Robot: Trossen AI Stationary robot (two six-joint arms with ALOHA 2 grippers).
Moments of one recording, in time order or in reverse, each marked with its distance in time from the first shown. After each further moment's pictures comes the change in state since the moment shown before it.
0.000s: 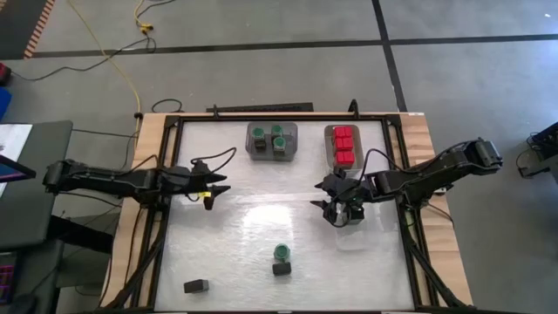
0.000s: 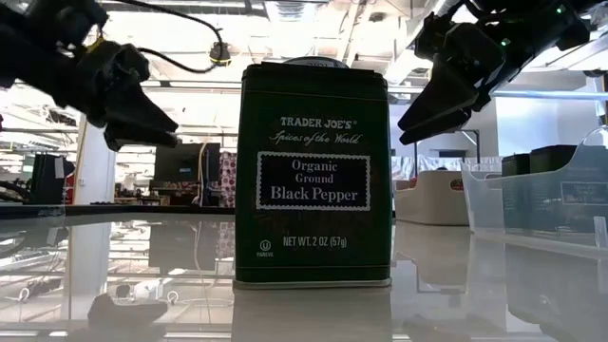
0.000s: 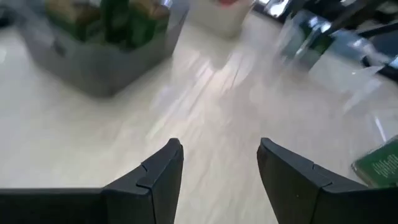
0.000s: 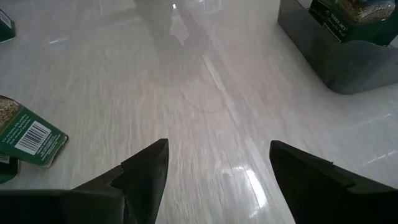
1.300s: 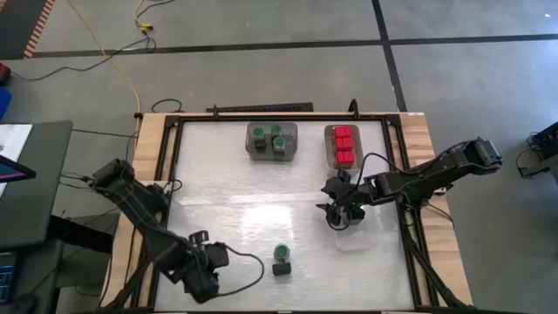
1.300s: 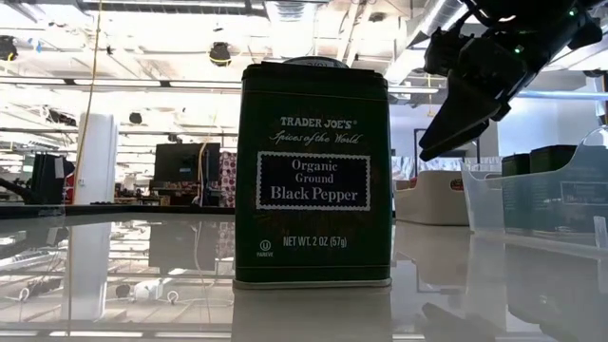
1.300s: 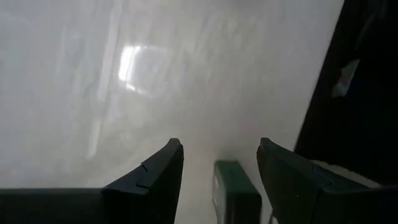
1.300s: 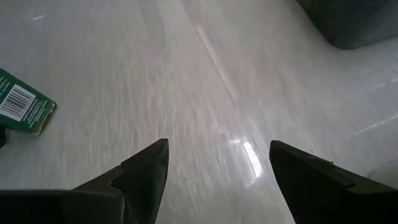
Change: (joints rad) left arm -0.814 1.061 1.228 -1.097 0.089 -0.641; right arm 0.028 0.000 0.000 -0.132 -0.001 0.088
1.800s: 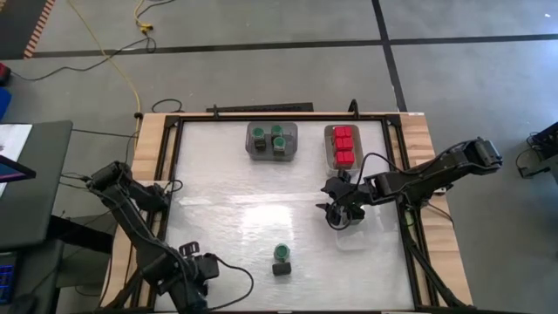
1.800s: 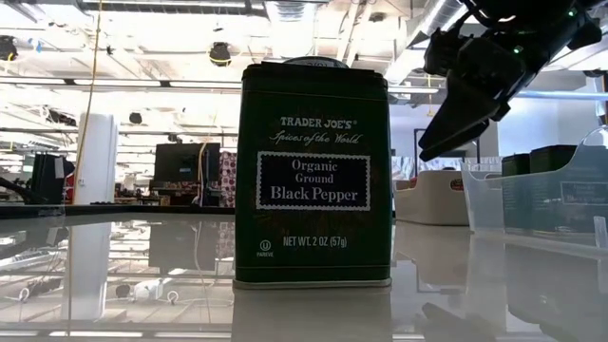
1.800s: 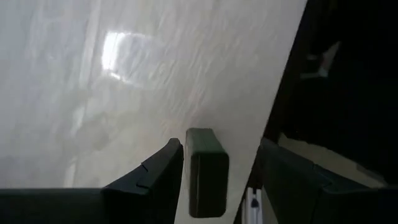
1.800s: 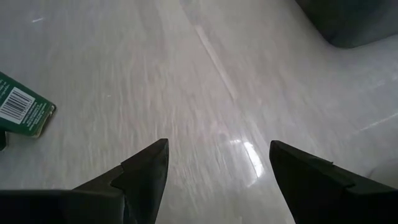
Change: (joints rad) left arm -0.097 0.010 -0.001 0.027 0.047 -0.112; right arm -0.002 0.000 0.000 0.001 0.000 0.010
